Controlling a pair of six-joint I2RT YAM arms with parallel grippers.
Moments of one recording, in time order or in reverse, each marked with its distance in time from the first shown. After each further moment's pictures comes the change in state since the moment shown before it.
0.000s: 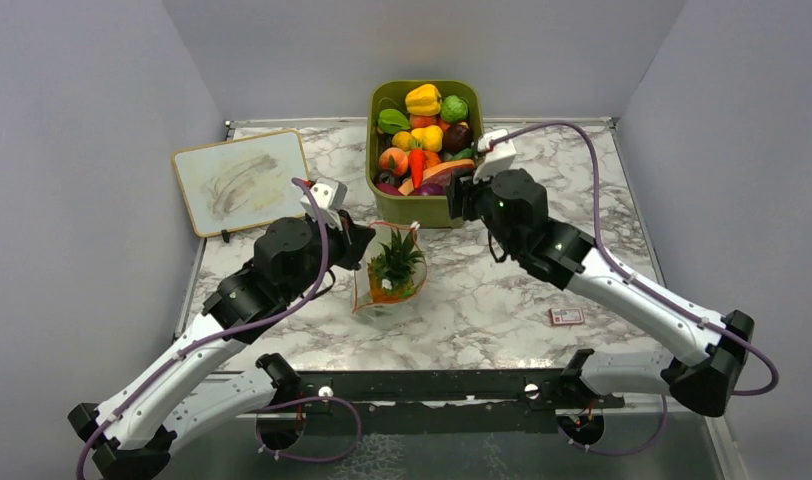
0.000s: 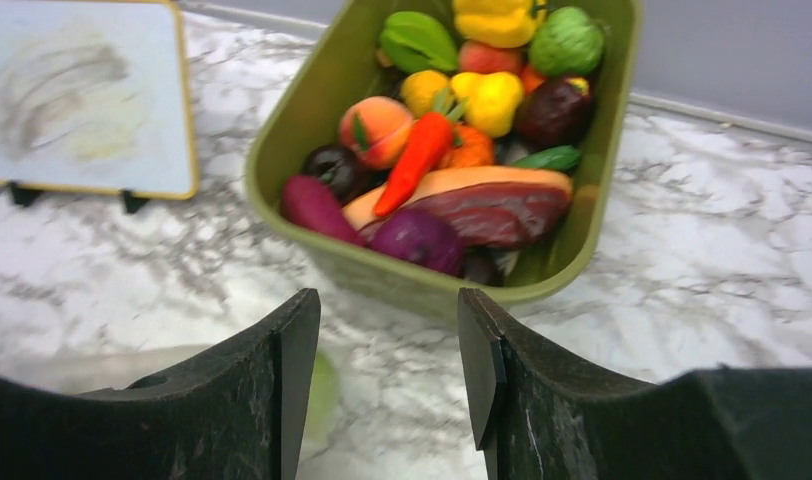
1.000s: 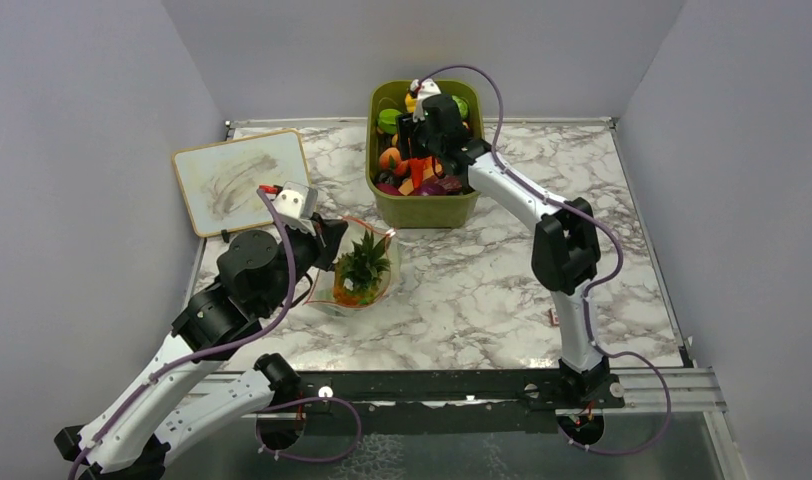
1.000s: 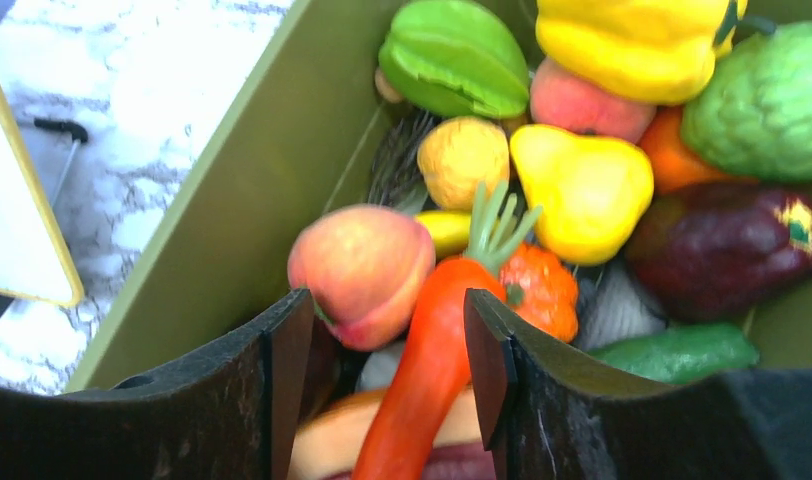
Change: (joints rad) left arm 0.000 -0.111 0.072 -0.090 -0.145 0.133; right arm -0.321 0.951 0.733 0.013 -0.416 -0.039
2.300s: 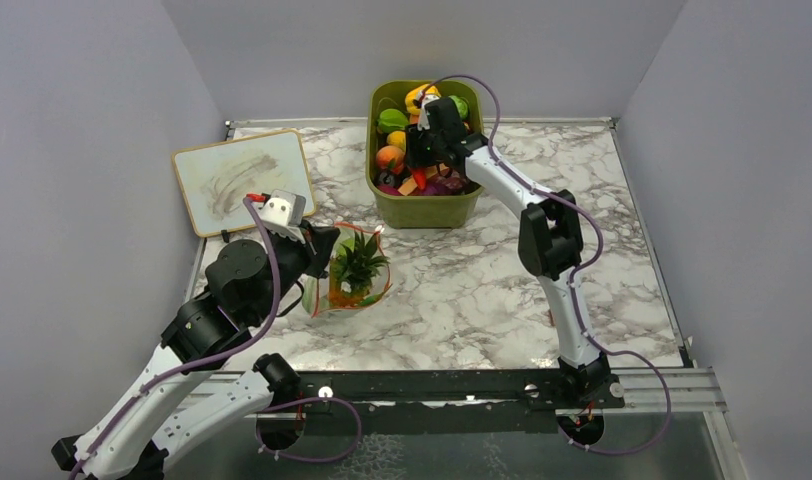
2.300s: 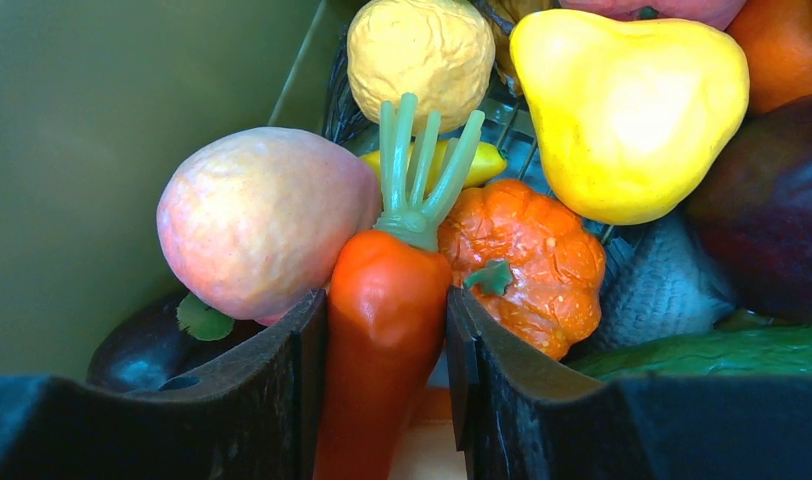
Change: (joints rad) left arm 0.000 -0.056 -0.011 -0.055 -0.003 -0.029; right arm -0.069 0.225 0.244 -0.223 -0.151 0.060
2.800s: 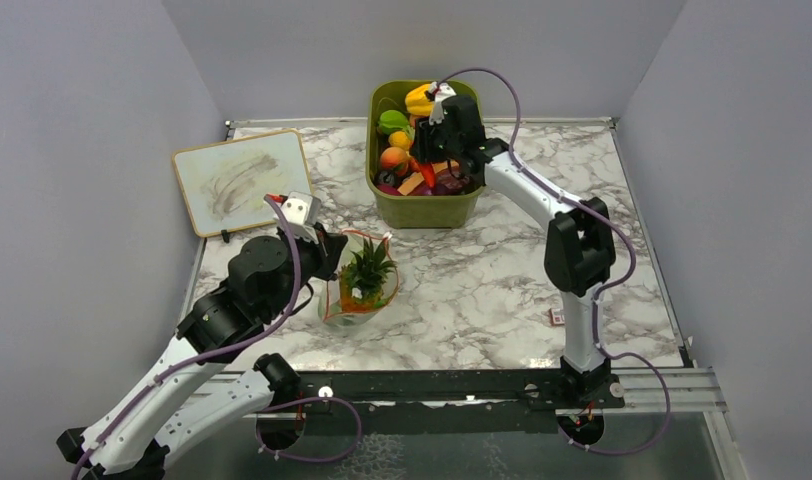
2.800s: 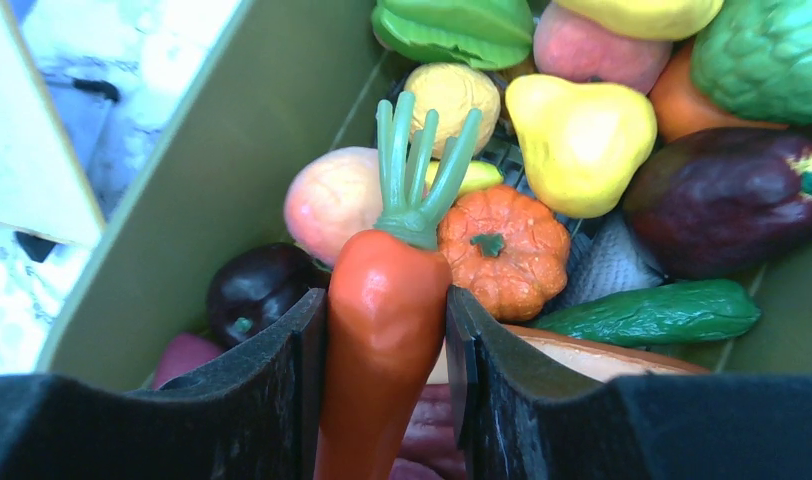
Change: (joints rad) left arm 0.000 0.025 -0.056 -0.003 0.005 -0.042; right arm 0.000 -0.264 -0.296 0.191 -0.009 -0.027
